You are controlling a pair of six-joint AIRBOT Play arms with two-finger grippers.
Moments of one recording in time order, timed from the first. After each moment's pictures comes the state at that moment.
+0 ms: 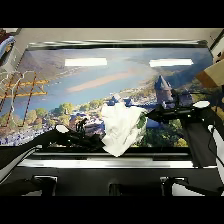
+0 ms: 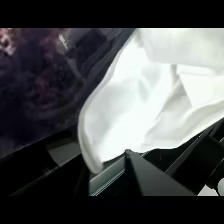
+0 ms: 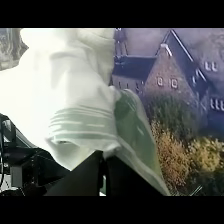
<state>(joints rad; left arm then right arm) -0.45 -1.43 0.60 0.31 -0.91 -1.26 -0.22 -1.41 0.92 -0.57 1.28 1.16</state>
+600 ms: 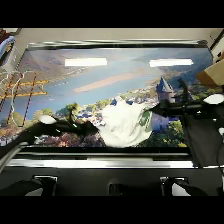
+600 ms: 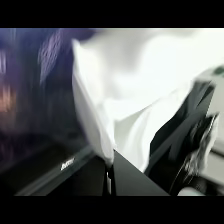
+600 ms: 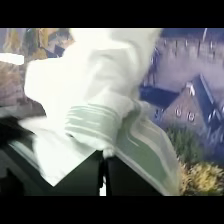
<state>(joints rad) -0.25 -1.24 0.73 0.35 -0.99 -1.25 -0.23 -1.22 1.02 -0.64 1.33 1.13</state>
